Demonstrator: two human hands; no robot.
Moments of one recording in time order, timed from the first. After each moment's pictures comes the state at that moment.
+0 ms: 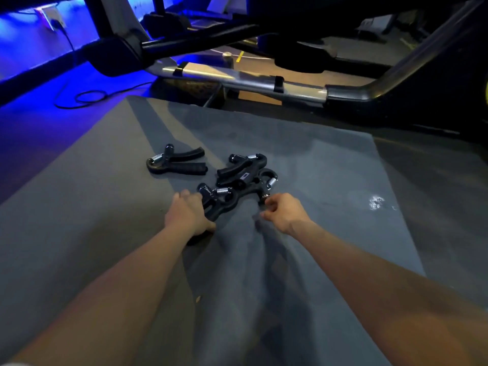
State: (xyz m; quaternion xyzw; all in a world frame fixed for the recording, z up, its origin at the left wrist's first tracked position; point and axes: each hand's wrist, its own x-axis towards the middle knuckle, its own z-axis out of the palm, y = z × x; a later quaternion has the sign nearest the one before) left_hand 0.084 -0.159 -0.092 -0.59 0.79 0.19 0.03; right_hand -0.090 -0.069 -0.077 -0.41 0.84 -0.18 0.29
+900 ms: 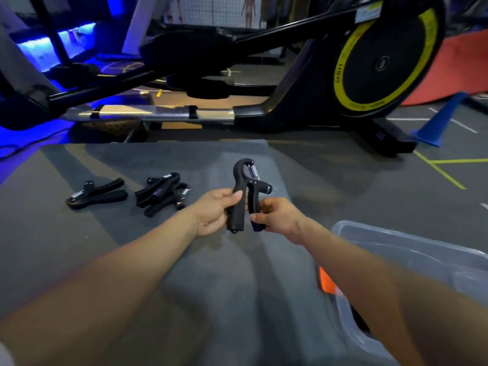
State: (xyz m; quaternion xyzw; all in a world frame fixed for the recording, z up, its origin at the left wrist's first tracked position) left_hand -0.057 0.020 0.021 -0.26 0.51 0.82 -0.10; right_hand -0.165 0.134 0.016 -0.30 0.78 -0.39 0.38
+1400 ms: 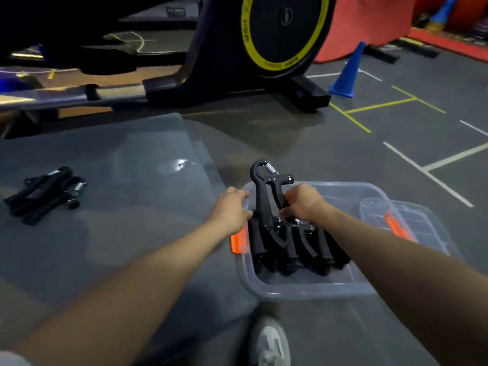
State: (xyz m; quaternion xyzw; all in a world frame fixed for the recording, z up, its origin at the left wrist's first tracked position) left_hand -0.190 0.197 -0.031 -0.20 0.93 0.32 0.03; right_hand -0.287 0.339 -0.003 -0.19 0.94 -0.19 0.23
